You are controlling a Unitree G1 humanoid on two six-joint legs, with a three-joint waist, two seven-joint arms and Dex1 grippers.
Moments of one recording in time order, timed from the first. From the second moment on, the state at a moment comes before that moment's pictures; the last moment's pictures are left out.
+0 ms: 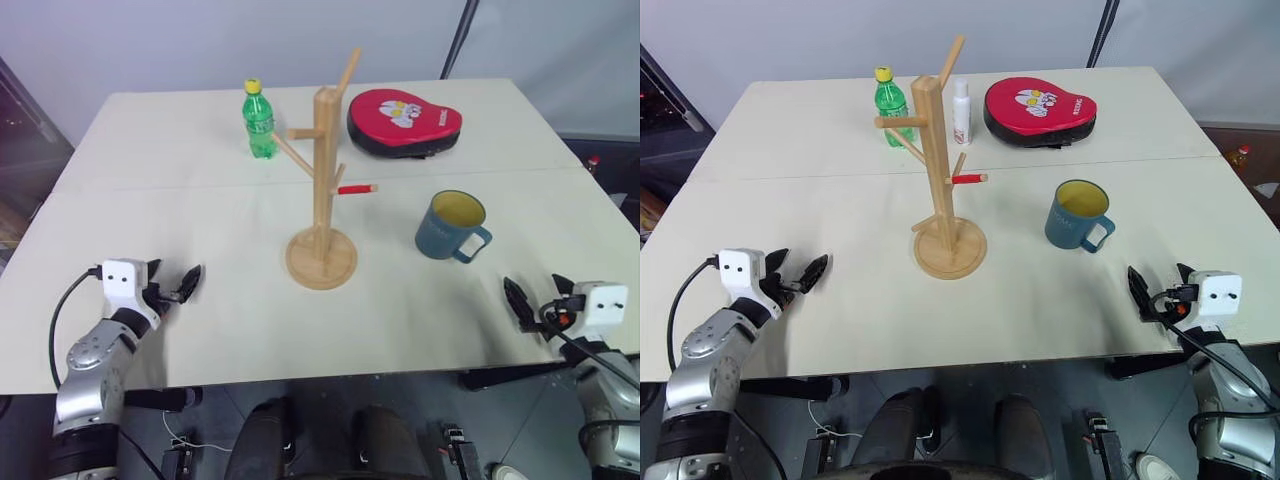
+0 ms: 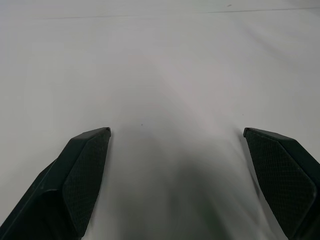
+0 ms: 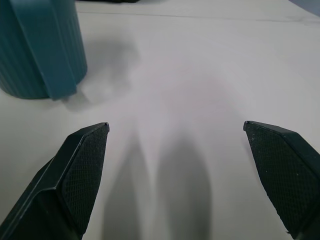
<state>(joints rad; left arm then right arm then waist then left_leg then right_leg) -0.02 0.44 0.32 0.07 -0.37 0.17 -0.49 0.16 -0.48 -0.48 -0.02 0.40 0.09 0.47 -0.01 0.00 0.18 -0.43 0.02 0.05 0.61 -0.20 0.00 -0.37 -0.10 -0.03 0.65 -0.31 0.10</state>
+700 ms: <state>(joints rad) 0.01 0.53 0.07 -0.26 -0.48 0.26 -0.86 0.25 -0.41 -0.39 -0.19 0.37 0.08 0.47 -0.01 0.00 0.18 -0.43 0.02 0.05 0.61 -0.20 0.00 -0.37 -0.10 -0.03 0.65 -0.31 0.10</state>
